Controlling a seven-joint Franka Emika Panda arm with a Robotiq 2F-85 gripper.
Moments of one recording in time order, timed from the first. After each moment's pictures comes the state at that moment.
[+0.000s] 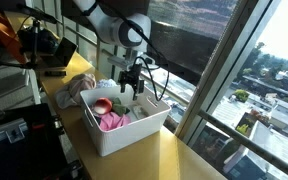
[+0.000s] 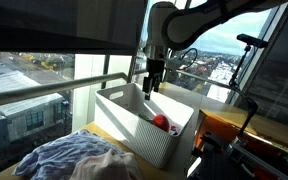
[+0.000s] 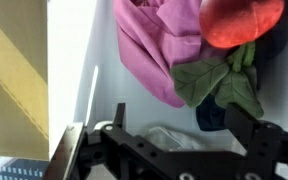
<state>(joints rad) 0.07 0.47 0.00 -1.78 -0.19 2.15 0.07</state>
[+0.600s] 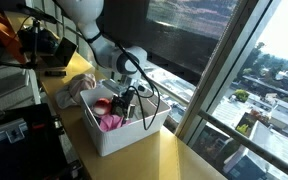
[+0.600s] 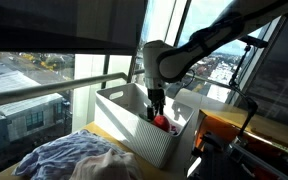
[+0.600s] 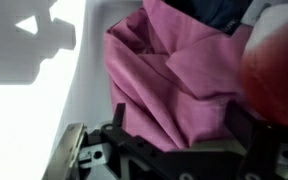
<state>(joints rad) 0.07 0.64 -0.03 -1.80 -0.19 2.15 0.09</state>
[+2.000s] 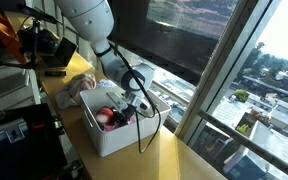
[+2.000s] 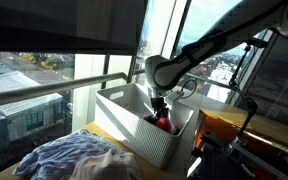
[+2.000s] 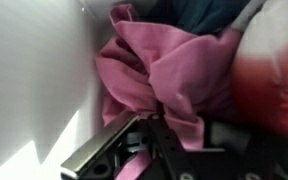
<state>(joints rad) -0.01 0.75 -0.04 -1.74 -0.10 2.10 0.08</state>
